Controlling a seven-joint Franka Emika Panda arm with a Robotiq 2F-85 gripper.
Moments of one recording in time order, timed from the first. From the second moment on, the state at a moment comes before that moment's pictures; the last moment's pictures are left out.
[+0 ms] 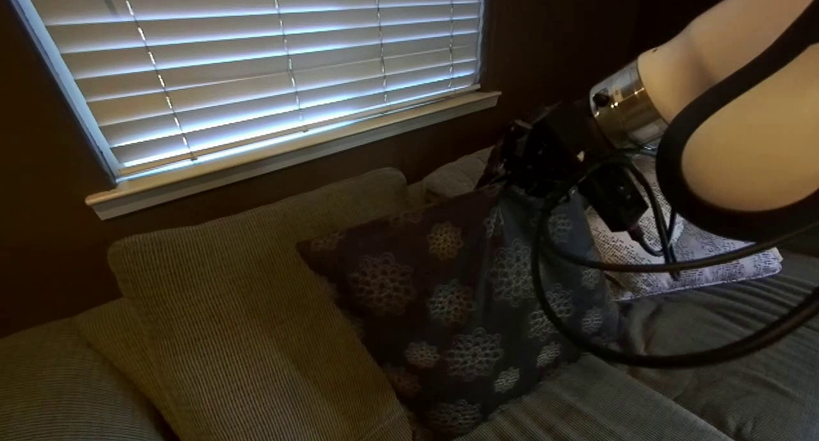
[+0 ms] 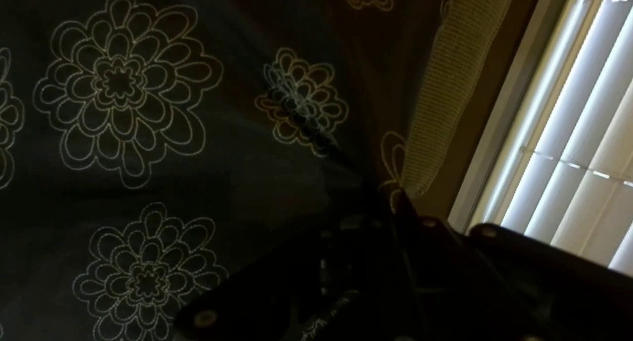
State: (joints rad) arm 0.06 0.25 0.32 -2.58 0.42 3.75 1.09
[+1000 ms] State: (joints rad) arm -0.35 0.06 0.22 -2.76 -0.14 3.71 1.59
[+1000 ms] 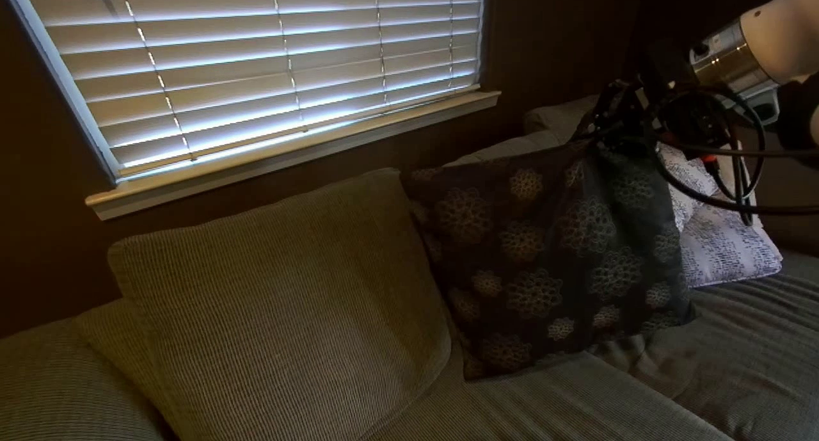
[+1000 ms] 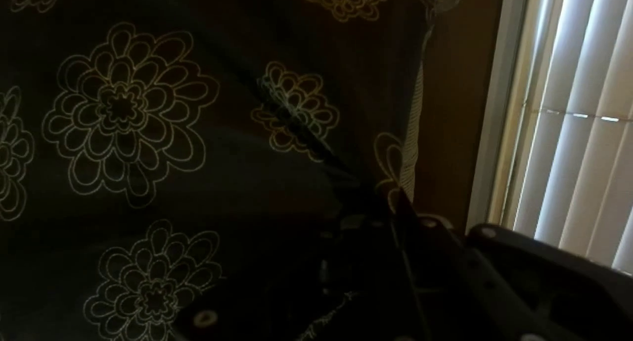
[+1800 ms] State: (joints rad) arm -0.46 0.06 0.16 -2.76 -0.27 3.71 1.71
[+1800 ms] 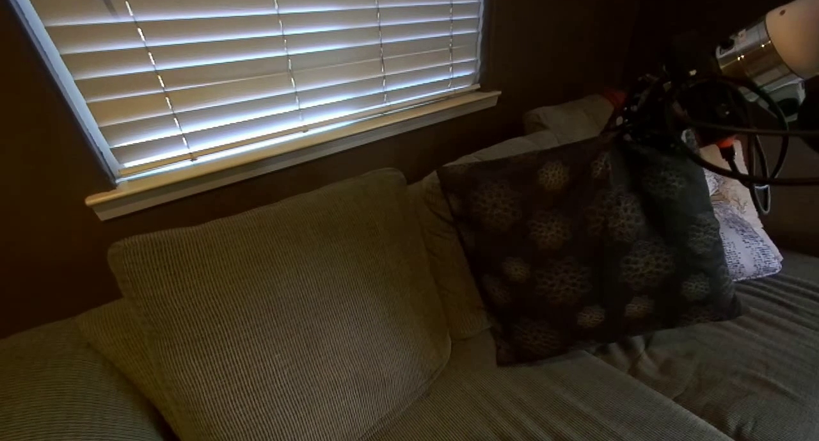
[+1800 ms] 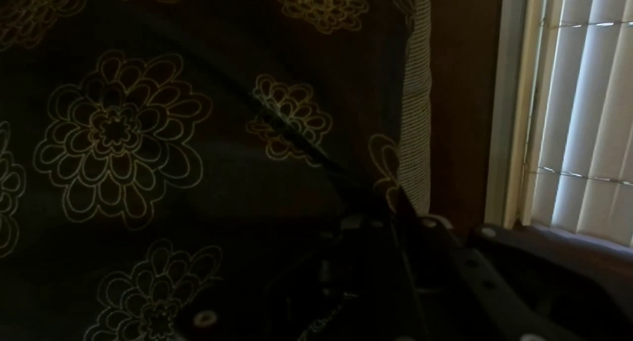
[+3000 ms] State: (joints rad) arm -0.74 0.08 0.12 -2.52 -0.47 3.24 1.57
